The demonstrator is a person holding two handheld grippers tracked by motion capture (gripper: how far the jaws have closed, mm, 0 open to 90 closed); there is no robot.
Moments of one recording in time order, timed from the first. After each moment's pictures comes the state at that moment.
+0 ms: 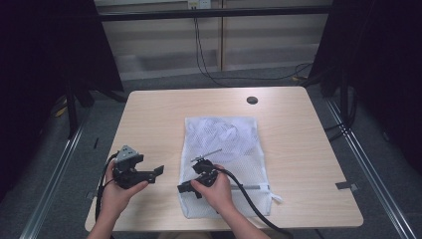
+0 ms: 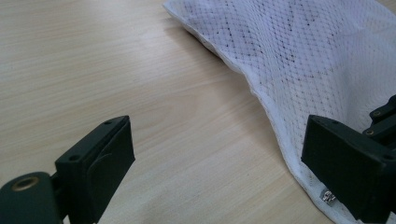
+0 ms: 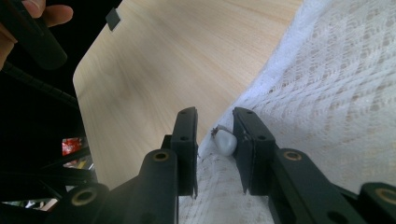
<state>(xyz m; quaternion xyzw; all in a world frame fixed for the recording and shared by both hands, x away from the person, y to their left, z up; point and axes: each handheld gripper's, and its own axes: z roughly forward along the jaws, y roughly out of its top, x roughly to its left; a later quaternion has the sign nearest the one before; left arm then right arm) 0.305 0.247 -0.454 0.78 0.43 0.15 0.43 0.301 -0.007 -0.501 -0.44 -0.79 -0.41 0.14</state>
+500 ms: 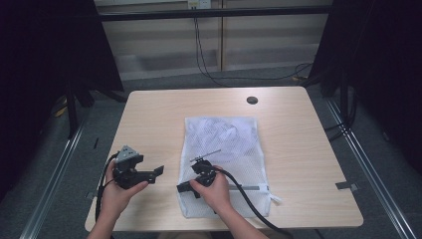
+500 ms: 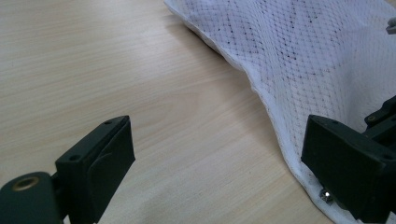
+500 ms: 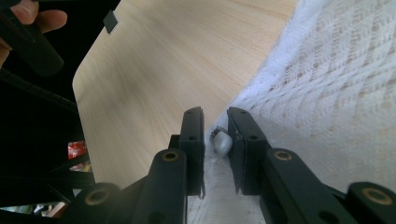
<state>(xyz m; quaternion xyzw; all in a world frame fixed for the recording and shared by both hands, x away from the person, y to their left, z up) 0.305 0.247 -0.456 0.78 0.43 0.15 0.43 0.304 -0.003 -0.508 -0.45 -0.78 -0.40 0.16</state>
